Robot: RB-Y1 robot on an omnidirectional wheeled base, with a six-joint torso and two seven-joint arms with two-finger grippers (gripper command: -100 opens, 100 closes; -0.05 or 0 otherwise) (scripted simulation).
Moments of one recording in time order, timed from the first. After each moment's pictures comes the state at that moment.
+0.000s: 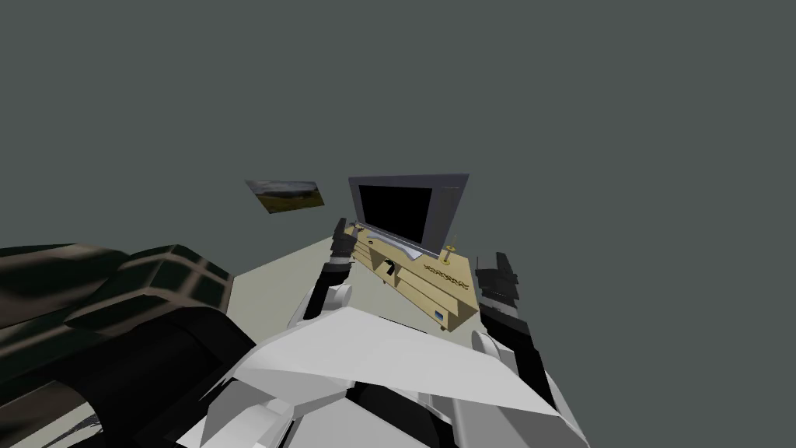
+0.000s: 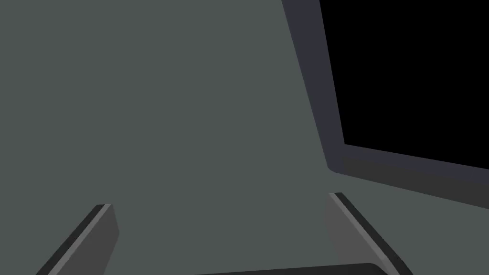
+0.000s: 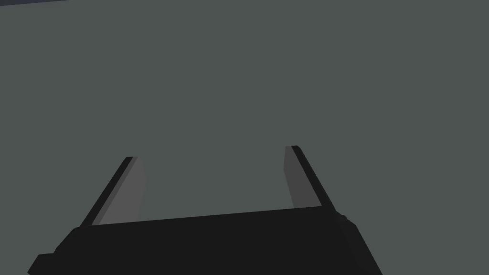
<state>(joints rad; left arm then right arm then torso) 0.48 -0.03 0.06 -2.35 -0.06 -0.37 0.04 0.52 0.01 -0.03 -2.20 -0.03 -0.42 -0.05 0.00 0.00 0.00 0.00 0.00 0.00</state>
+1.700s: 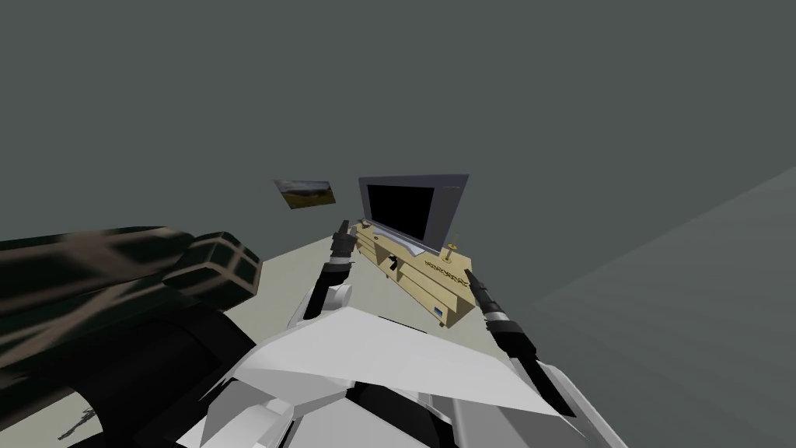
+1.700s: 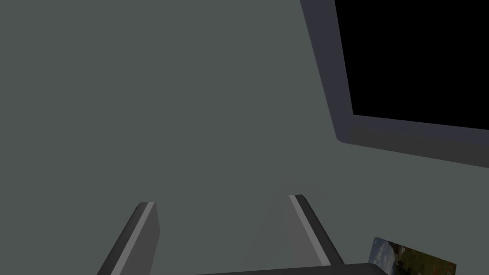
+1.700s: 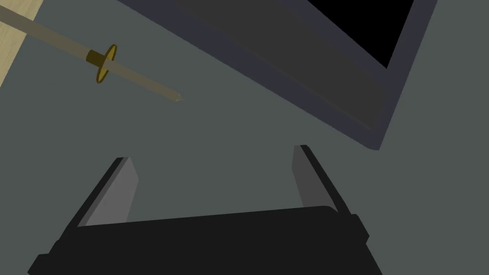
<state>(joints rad) 0.48 -0.03 0.06 -2.35 -0.06 -0.37 0.04 0.48 -0.46 0.00 -1.85 0.15 -0.30 0.01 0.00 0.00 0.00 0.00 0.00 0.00</state>
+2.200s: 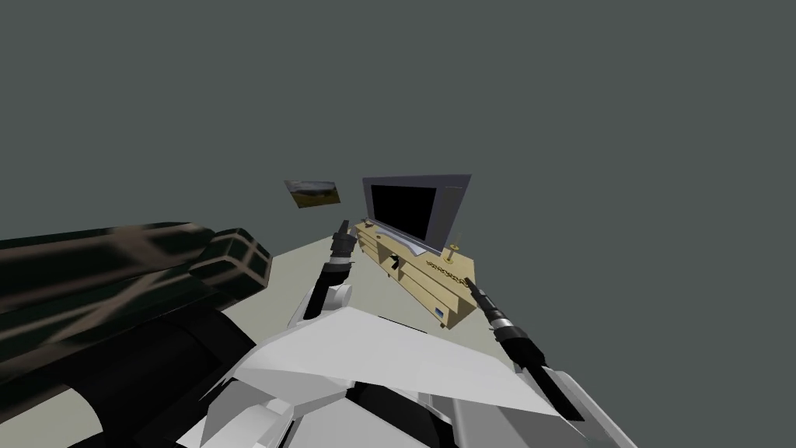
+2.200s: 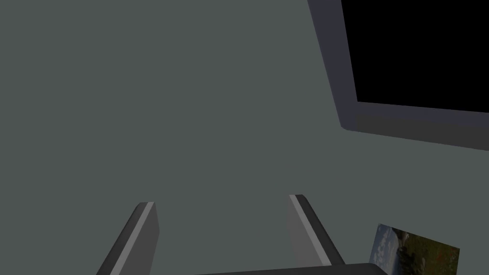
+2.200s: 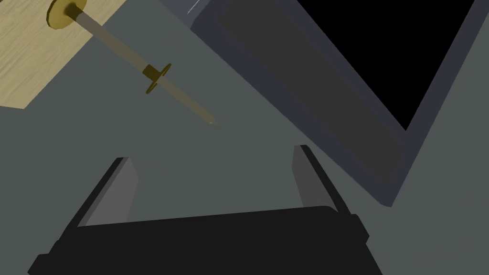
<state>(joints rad) 0.48 -0.03 0.06 -2.35 -0.06 -0.37 0.04 0.47 -0.58 0.03 -1.73 0.21 -0.28 0.04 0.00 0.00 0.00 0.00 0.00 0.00</state>
